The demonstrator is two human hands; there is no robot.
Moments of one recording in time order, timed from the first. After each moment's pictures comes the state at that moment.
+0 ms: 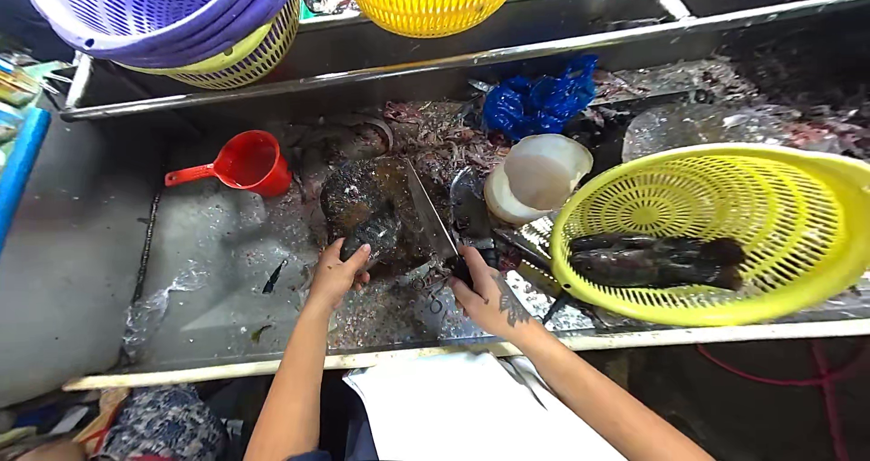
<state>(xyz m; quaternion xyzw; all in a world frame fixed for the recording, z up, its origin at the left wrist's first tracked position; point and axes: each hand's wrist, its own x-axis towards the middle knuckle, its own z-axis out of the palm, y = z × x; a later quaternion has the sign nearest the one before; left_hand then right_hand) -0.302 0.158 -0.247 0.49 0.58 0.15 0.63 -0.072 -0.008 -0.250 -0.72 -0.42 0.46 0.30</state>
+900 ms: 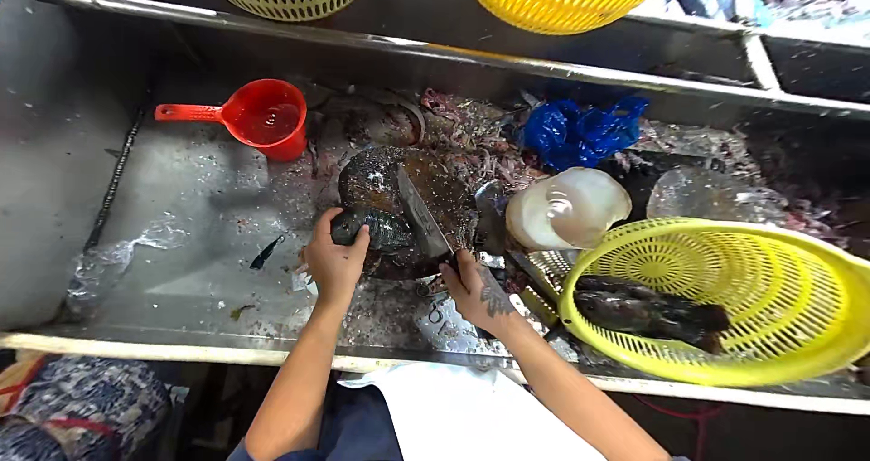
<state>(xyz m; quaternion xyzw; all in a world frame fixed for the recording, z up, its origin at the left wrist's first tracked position) -0.308 0.167 -0.281 0.61 0.66 0.34 0.27 -0.090 0.054 -0.262 -0.76 -0.47 0.43 0.10</state>
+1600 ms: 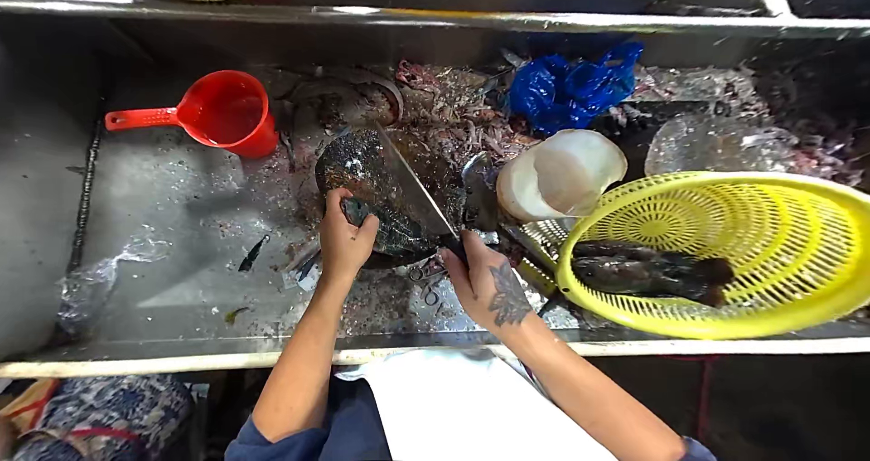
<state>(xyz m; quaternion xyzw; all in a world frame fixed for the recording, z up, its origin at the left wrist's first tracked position) -0.274 0.178 -0.284 0.62 0.62 0.24 0.41 -0.094 0.035 -0.228 -0.78 -0.54 0.23 0.22</state>
